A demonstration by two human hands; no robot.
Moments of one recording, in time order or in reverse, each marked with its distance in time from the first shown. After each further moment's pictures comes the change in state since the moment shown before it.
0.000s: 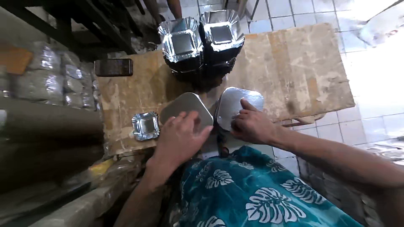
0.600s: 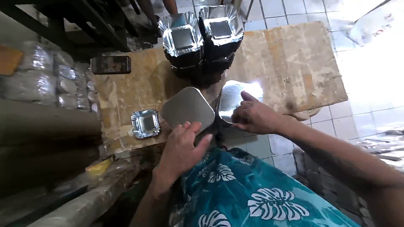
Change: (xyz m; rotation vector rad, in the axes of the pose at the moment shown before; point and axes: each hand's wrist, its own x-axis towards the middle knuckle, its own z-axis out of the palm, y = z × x) left_hand -0.043 -0.017 0.023 -0.257 0.068 0.100; right_hand 0.000 0.004 -0.013 0.116 -0.060 -0.019
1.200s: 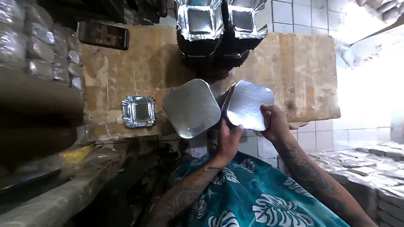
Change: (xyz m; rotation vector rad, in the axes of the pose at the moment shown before) left_hand 0.040 0.040 0.168 -1.335 0.188 -0.535; right_hand -0.013 0.000 0.036 1.551 0.803 0.996
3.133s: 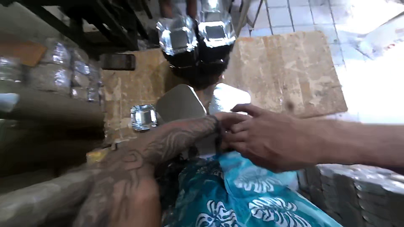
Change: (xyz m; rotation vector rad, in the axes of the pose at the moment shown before) left_hand -0.063 0.234 0.076 1.074 -0.693 -0.350; right_hand -0.119 -0.126 0.029 -1.700 -1.331 -1.163
